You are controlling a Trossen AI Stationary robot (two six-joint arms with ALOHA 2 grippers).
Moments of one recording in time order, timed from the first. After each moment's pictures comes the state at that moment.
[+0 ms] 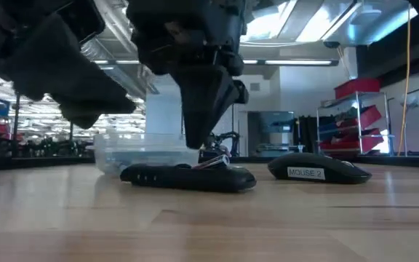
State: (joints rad) left arm -0.56 1.61 0.48 0.69 -0.47 -0.44; right arm 0.25 2.34 2.01 -1.06 -0.07 0.59
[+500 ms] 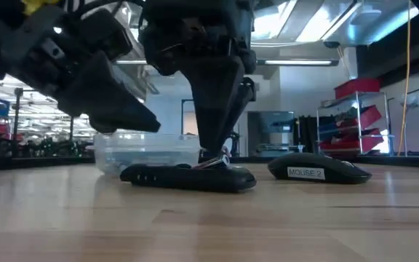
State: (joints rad) left arm -0.43 1.65 0.48 0.68 -0.37 -0.37; right arm 0.27 2.34 2.01 -1.08 -0.07 0.57
